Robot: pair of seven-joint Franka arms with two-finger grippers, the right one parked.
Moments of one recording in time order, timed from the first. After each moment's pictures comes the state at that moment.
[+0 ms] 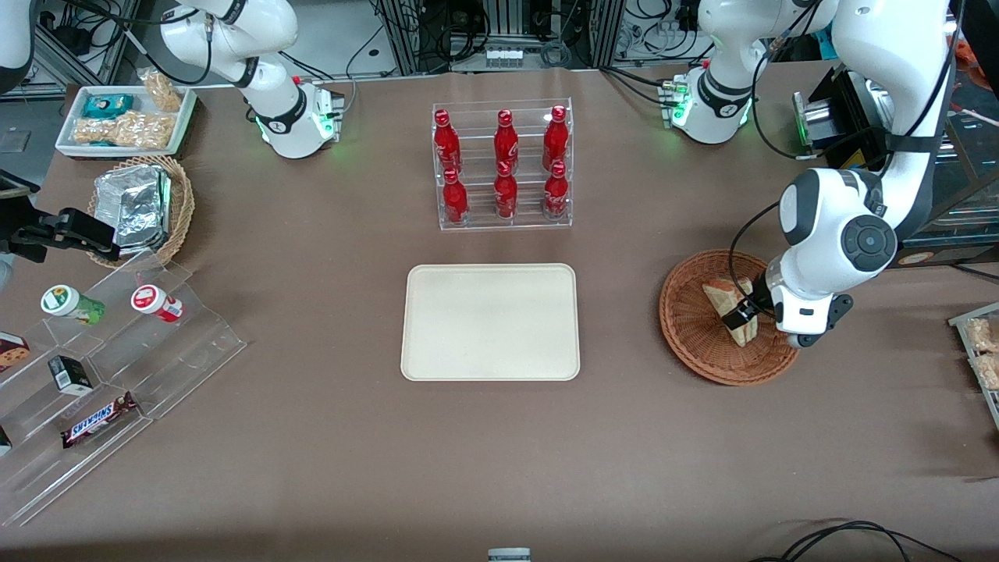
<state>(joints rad) 0.02 0.23 -0.13 -2.12 0.01 2.24 -0.77</state>
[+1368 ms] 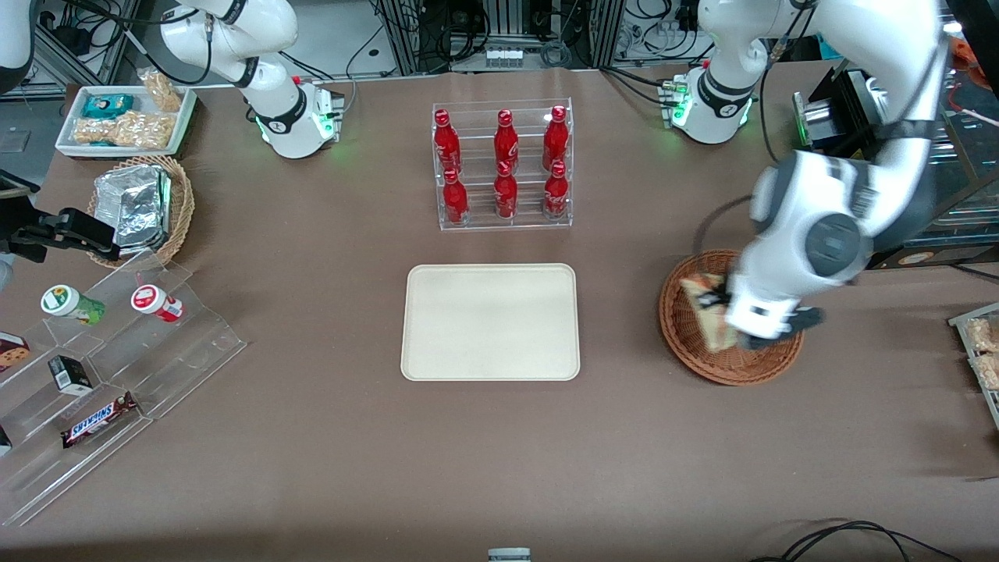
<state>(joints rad) -0.15 0.27 -0.24 -1.80 0.03 1.93 -0.65</state>
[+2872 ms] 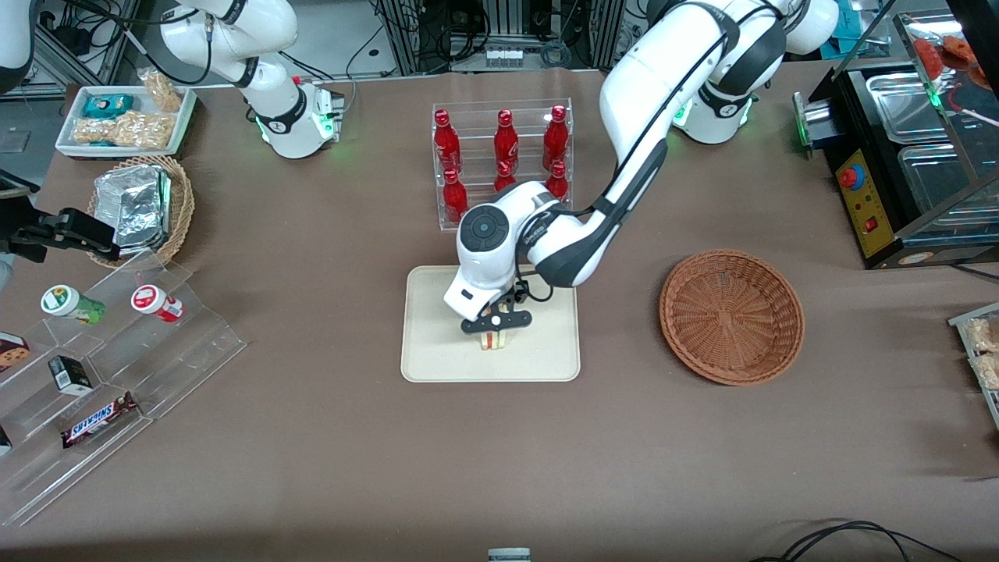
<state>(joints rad) -0.64 0.82 -0.21 -1.23 0.17 2.04 -1.04</state>
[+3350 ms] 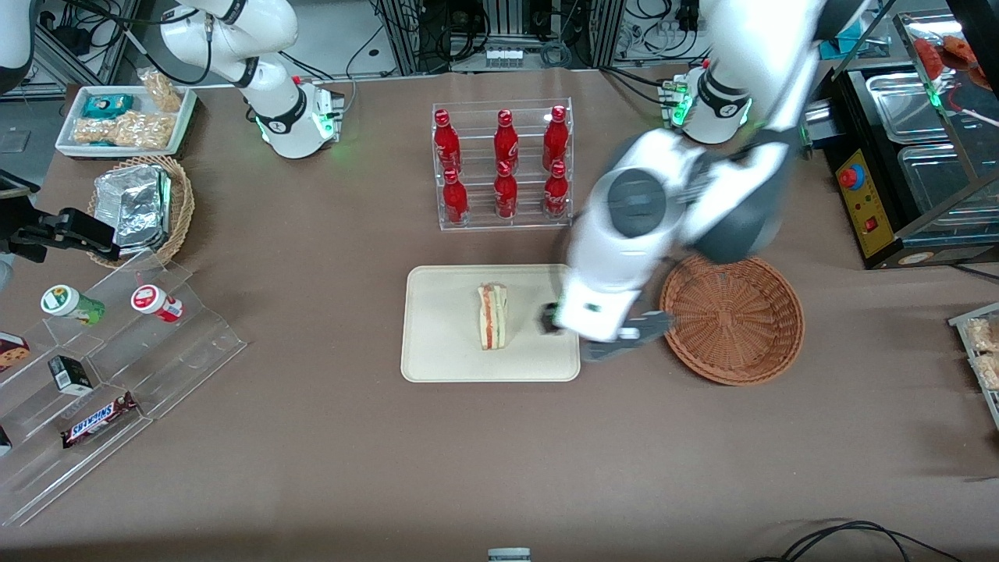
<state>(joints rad) -0.36 0.49 -0.17 -1.23 0.03 1.71 -0.92</state>
